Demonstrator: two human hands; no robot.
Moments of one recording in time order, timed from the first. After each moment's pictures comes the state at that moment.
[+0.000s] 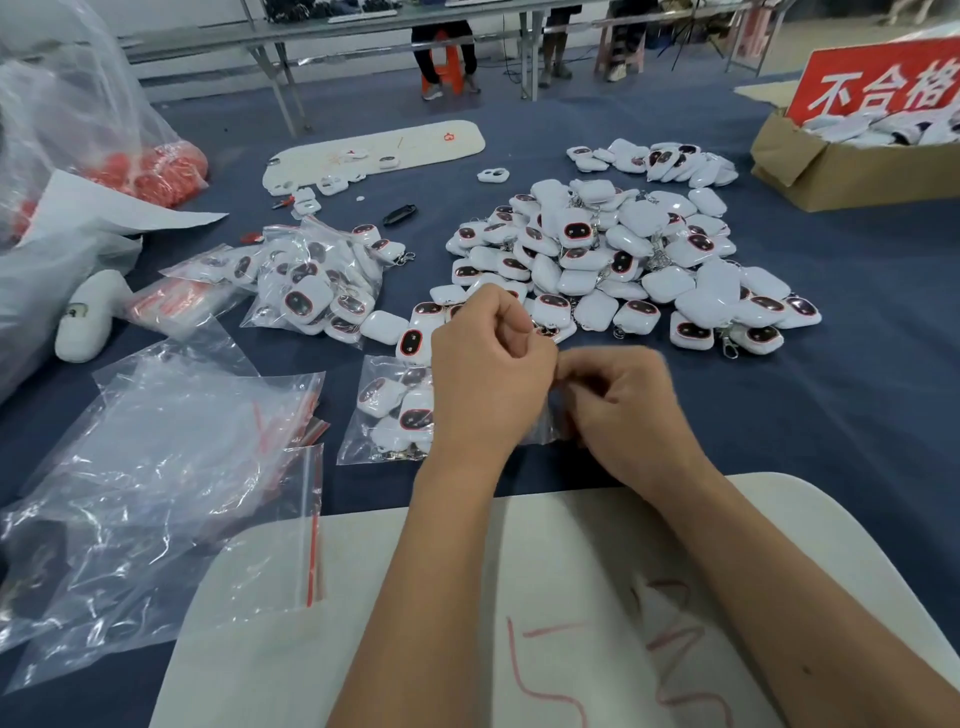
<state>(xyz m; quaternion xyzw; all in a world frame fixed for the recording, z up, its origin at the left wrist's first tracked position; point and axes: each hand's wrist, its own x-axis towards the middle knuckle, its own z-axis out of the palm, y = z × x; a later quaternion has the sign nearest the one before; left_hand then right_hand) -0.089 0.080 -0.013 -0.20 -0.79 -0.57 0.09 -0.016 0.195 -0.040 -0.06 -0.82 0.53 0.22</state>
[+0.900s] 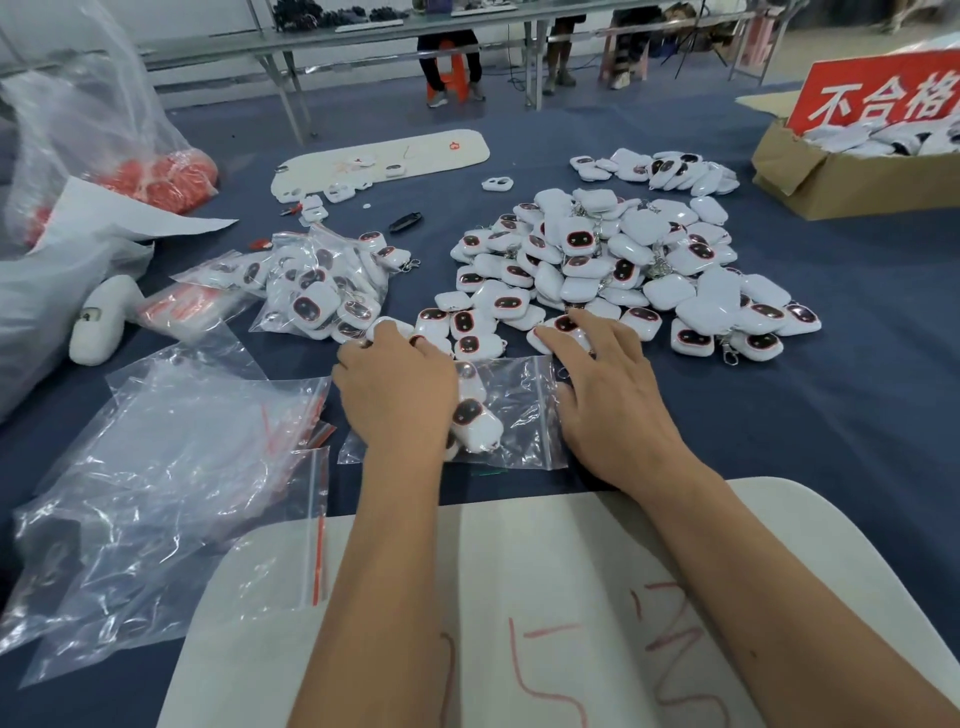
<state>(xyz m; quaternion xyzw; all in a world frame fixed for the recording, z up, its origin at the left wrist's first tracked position) -0.121 0.040 -0.015 0.03 -0.95 -0.30 0.07 -0.036 0.202 -0.052 -0.10 -0.96 0.19 0.16</state>
